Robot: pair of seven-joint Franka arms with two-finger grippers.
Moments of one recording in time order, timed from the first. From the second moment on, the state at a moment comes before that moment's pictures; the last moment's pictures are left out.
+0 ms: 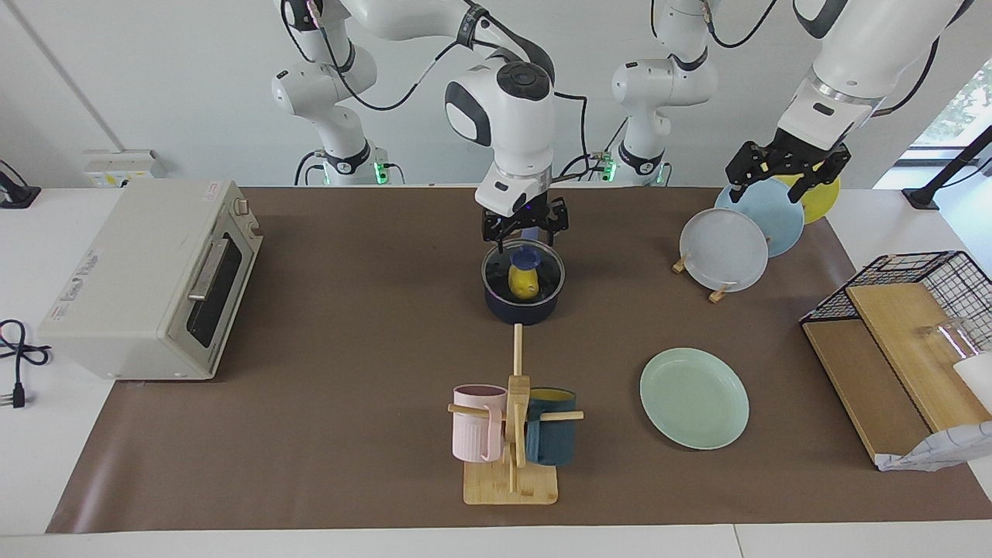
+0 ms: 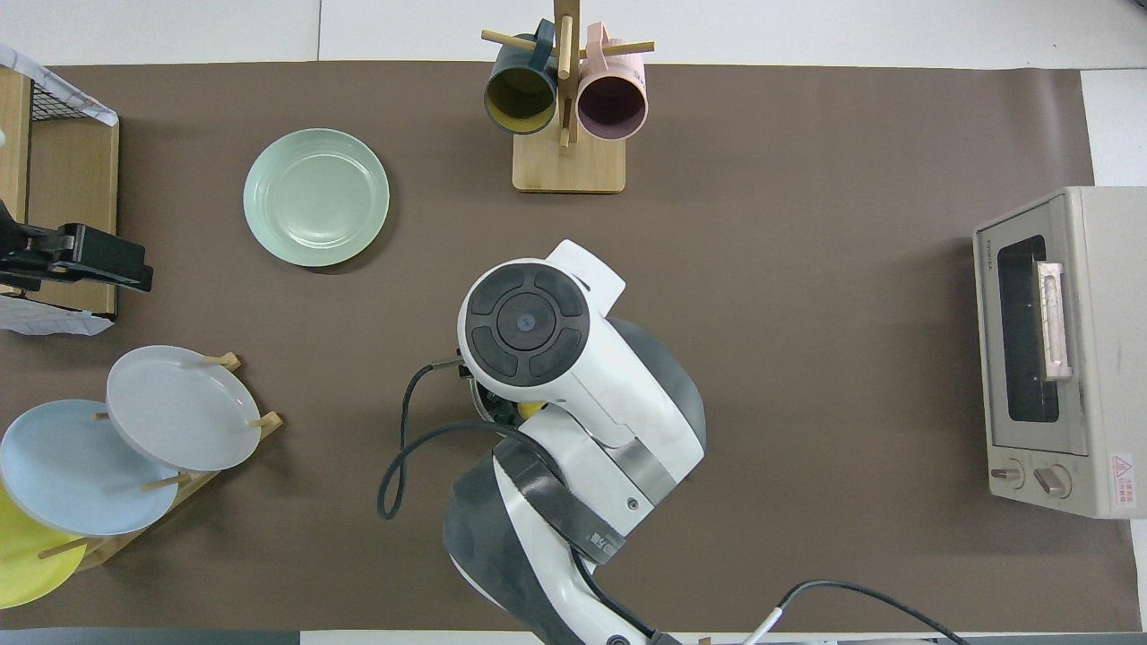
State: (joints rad) left arm -0.06 0.01 -0.07 -1.48 0.00 1.45 -0.03; right arm 0.68 0.32 0.09 -1.63 -0.06 1.98 0.61
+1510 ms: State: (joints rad) left arm -0.06 0.01 -0.07 -1.48 0.00 1.45 -0.03; right arm 0.68 0.32 0.08 -1.74 -0.07 2.12 0.60
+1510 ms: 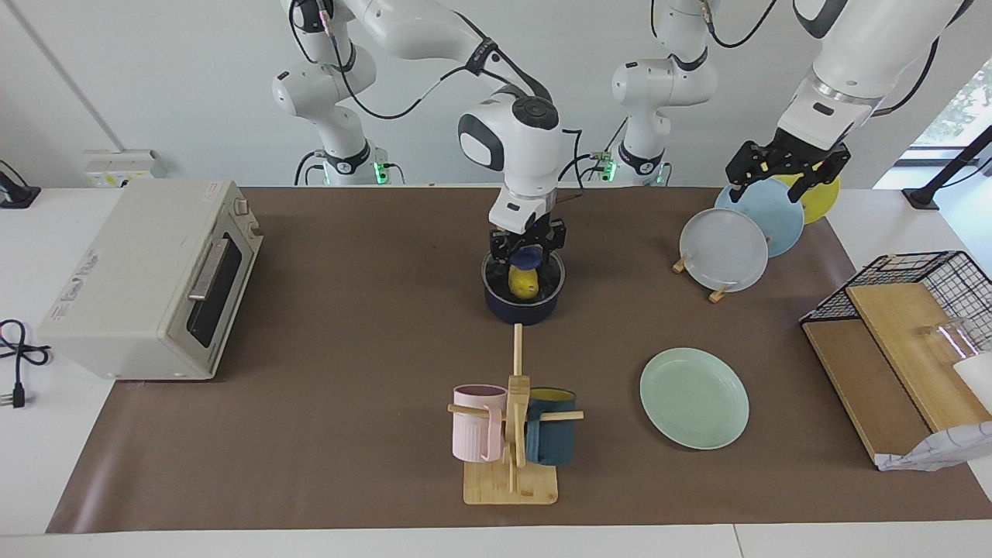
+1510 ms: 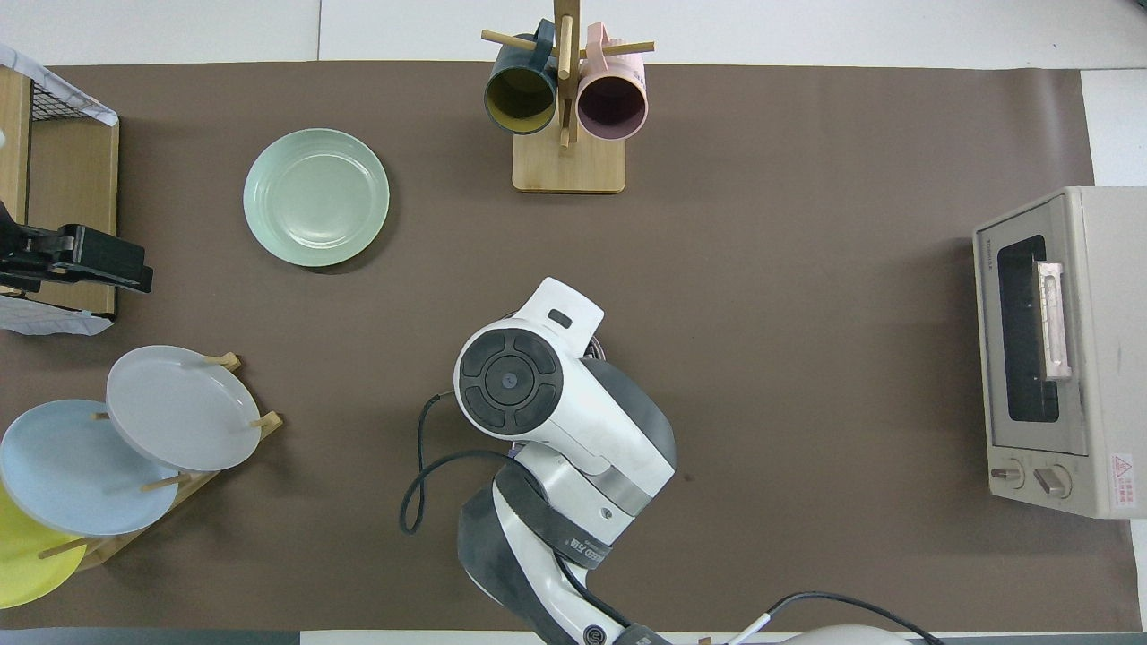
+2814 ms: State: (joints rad) left arm -0.21 -0.06 -0.09 -1.68 -0.01 1.54 -0.28; right arm 0.43 0.31 0.07 -1.65 -0.07 1.97 0.20
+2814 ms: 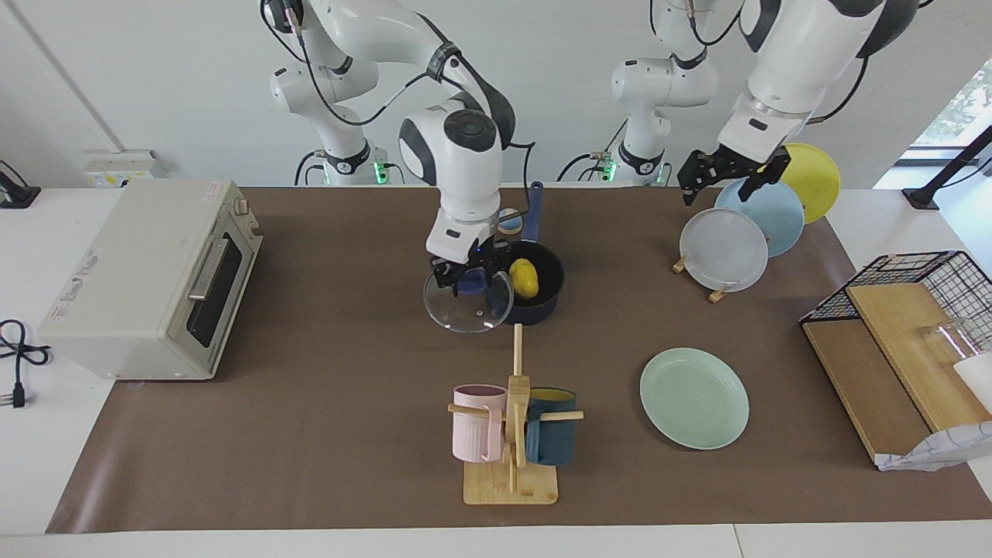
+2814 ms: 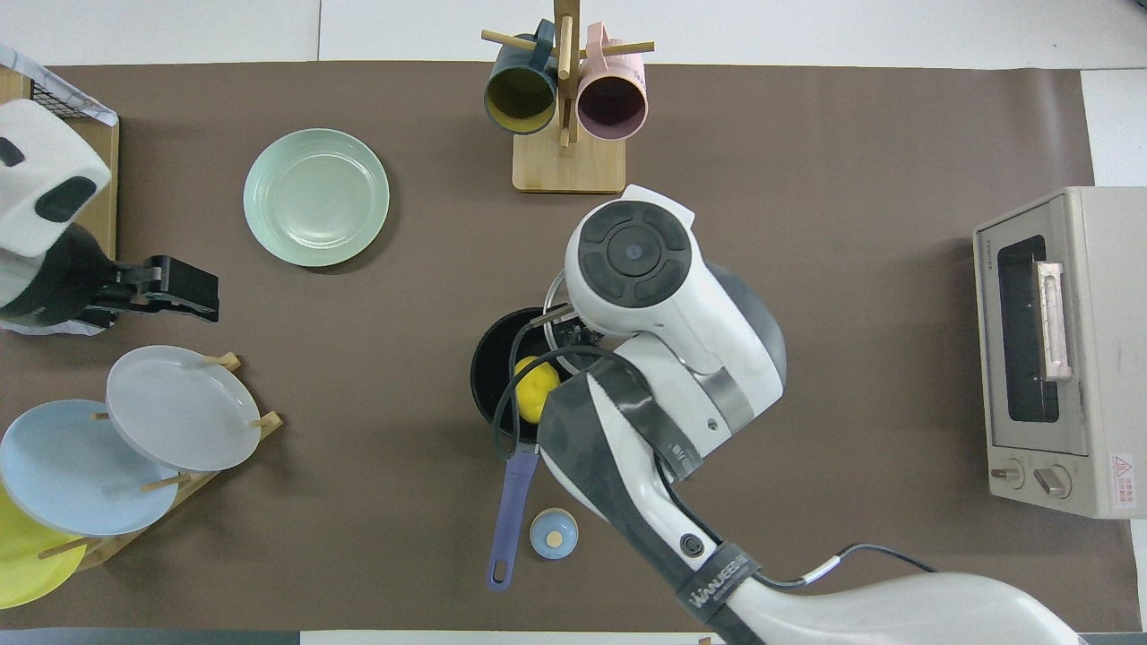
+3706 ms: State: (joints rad) left arm -0.56 0.16 -0.09 -1.85 -0.03 2.03 -0.75; right arm 0.02 0.24 0.07 -2.03 -0.07 2.29 -0.36
